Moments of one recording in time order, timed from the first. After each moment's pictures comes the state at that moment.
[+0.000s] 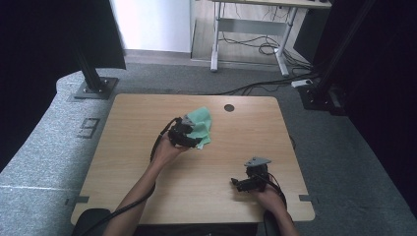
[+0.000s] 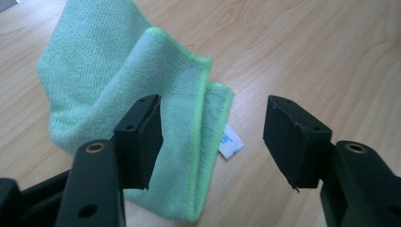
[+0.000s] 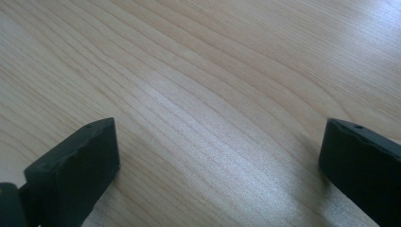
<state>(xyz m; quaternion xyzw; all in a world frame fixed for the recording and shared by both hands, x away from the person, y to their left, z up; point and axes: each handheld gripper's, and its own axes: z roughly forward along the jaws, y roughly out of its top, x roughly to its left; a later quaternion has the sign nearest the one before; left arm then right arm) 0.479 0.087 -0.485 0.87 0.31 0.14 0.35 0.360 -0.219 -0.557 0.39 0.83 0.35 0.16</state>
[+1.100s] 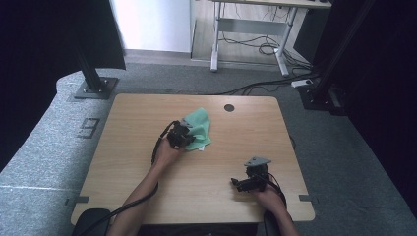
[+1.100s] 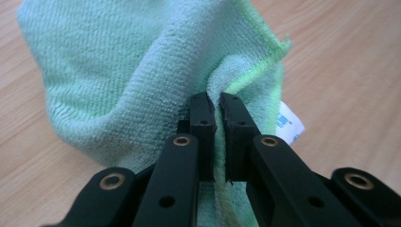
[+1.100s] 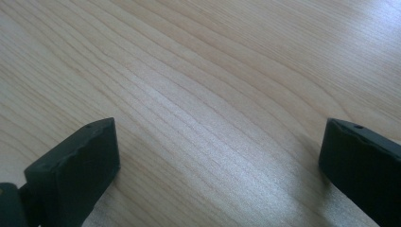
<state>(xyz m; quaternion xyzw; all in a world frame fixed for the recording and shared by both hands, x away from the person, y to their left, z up) 0.496 0.097 -0.523 0.87 0.35 0.12 0.34 0.360 -0.219 -0.557 0.39 0.83 0.35 0.16</state>
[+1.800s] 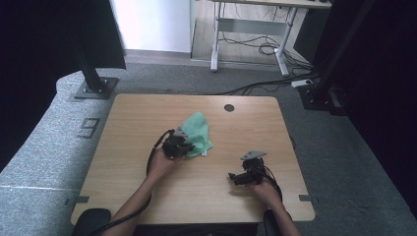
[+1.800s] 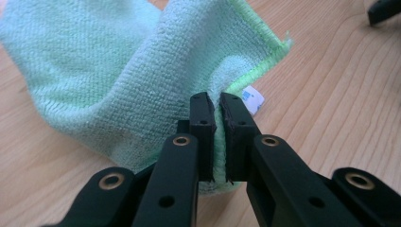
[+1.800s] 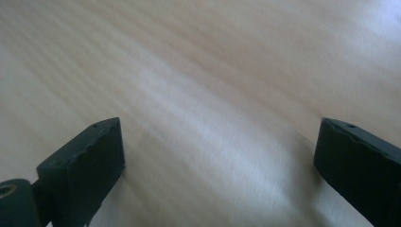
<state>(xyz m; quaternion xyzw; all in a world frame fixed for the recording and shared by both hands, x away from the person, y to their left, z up) 0.447 0.110 -0.515 0.86 0.33 0.10 0.38 0.381 -0.208 -0.550 0.39 0.84 0.34 0.15</state>
